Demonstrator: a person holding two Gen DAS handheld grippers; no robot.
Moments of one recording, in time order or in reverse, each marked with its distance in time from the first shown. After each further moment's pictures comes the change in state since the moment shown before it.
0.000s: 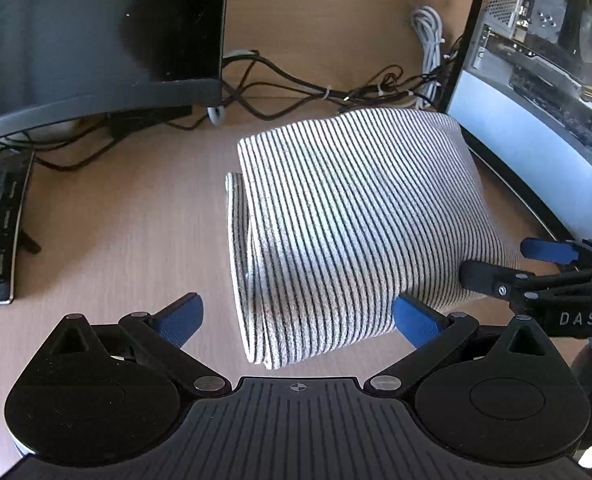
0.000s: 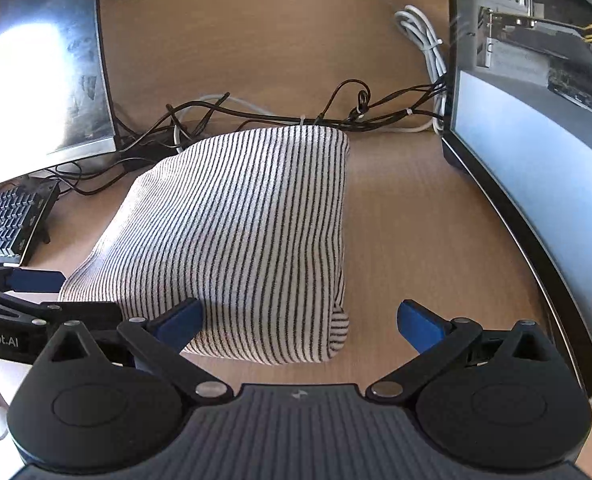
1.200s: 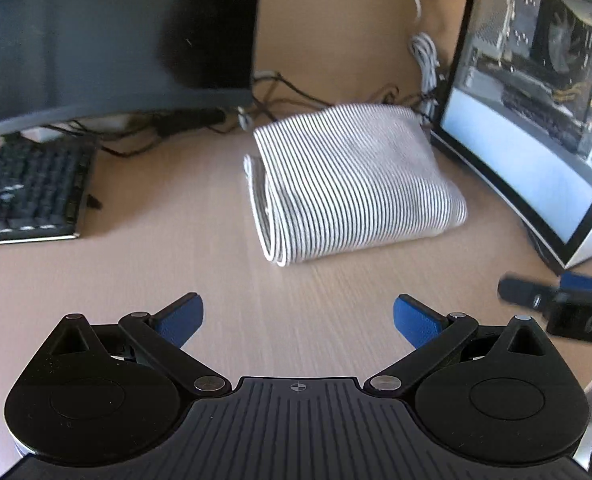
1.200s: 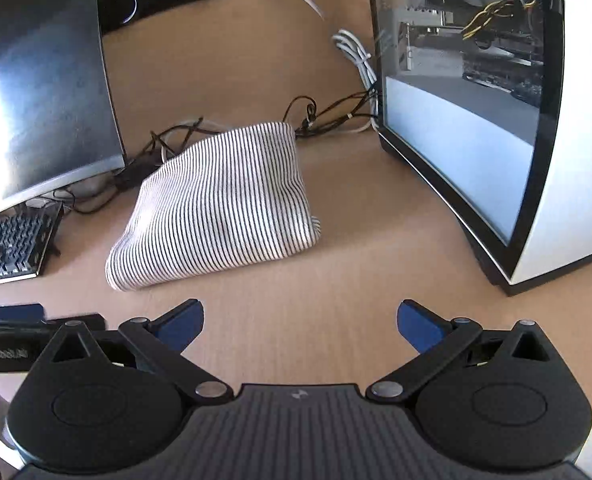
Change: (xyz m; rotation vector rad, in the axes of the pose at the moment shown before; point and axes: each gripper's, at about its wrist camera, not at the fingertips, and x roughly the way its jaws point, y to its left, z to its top) left arm -0.077 -0.013 -0.054 -0.039 -0.109 0.082; right arm -0.093 0.003 -0.052 0.114 -0.027 -0.107
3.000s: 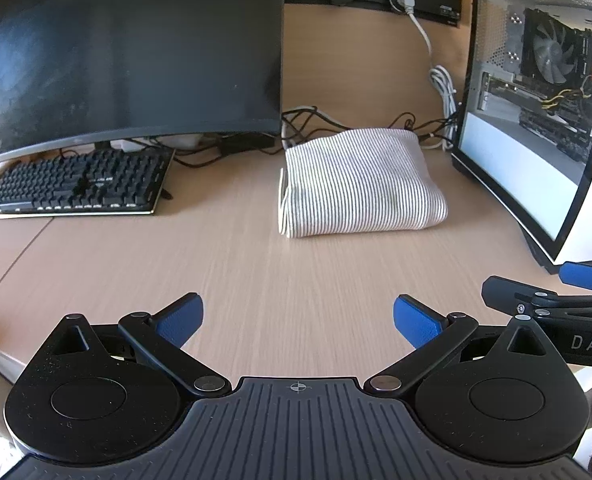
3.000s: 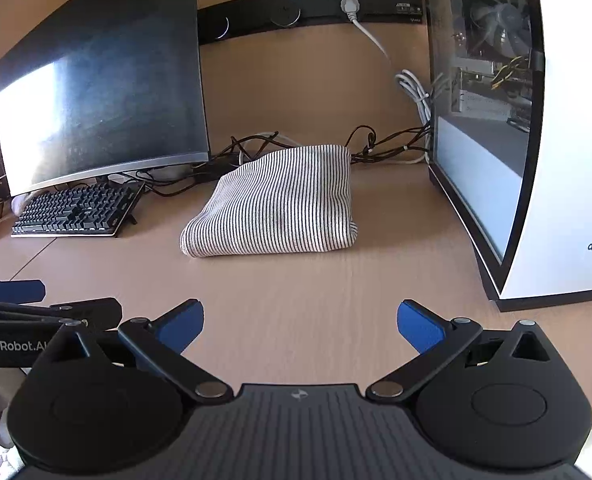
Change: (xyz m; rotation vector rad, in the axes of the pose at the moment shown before) left arm -0.079 -0.056 -0.051 -0.045 -0.093 0.218; right arm -0.066 -0.028 -0.022 -0.157 -0.100 0.212
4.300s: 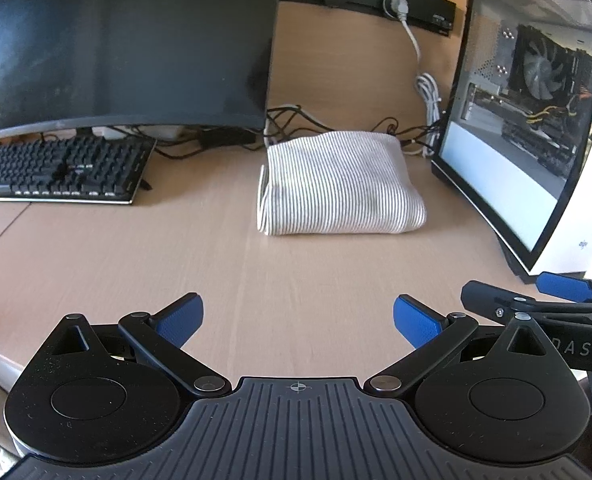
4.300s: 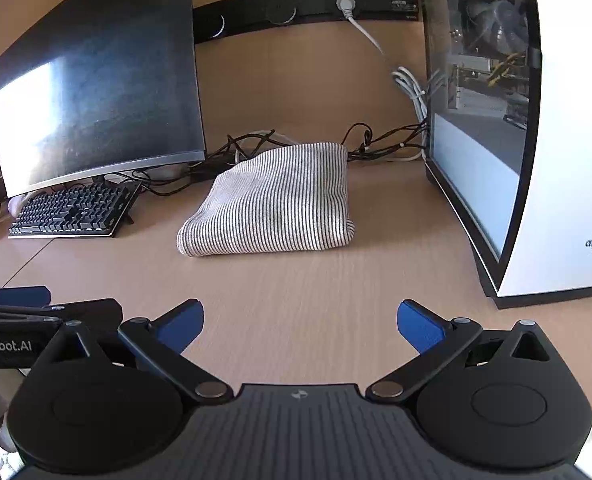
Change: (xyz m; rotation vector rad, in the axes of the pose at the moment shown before) left arm 0.002 0.006 0.001 -0.056 0.008 -0.085; right arm 0.000 0.000 0.002 0.008 0.005 -0.012
